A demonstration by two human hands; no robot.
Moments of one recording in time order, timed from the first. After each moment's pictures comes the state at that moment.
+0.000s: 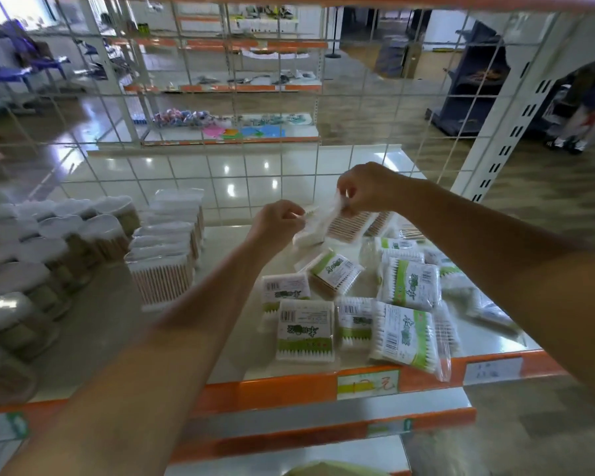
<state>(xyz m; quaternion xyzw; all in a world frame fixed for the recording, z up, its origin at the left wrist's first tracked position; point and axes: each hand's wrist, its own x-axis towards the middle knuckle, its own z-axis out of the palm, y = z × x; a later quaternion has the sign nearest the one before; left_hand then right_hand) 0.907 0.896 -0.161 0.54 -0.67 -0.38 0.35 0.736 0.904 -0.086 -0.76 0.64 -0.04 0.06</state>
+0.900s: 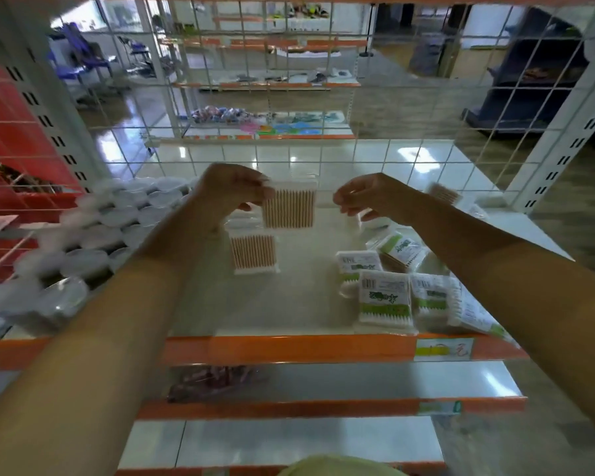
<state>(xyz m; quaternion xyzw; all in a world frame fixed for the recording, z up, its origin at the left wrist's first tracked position) 1.096 0.933 -0.095 0.49 -0.65 -0.42 0.40 0.835 0.927 -0.110 -0.65 0.57 -0.26 0.43</state>
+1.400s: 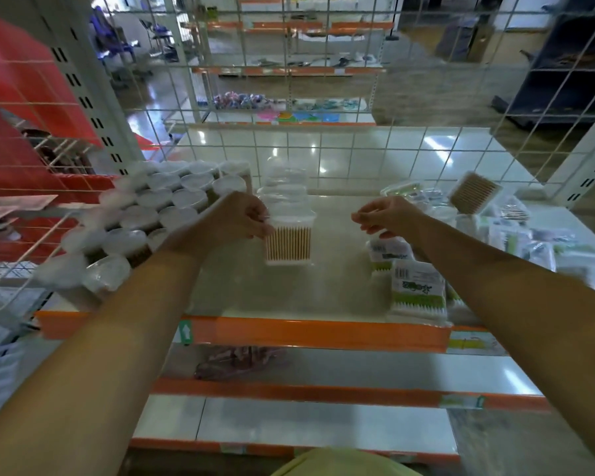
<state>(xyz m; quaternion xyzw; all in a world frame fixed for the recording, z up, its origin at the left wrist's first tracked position) 1.148 0.942 -0.142 0.53 -0.77 -0.28 0.23 0.858 0.929 -0.171 -0.60 0.61 -0.27 0.43</state>
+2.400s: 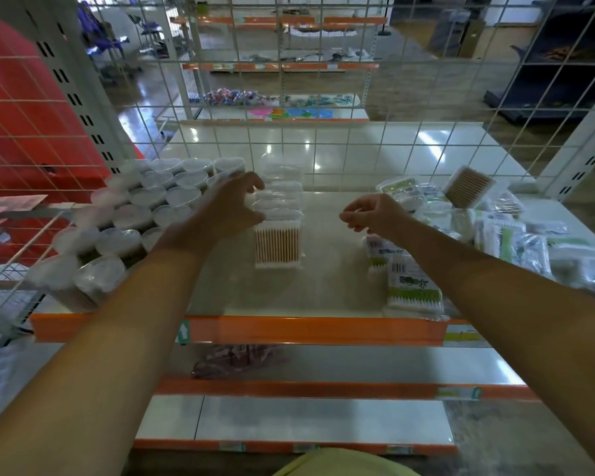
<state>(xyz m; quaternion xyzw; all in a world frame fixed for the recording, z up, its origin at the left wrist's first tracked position) 1.143 0.944 -0.134 0.54 -0.81 -0.10 0.22 0.875 0.936 -0.176 -0.65 0.59 -0.31 0.37</state>
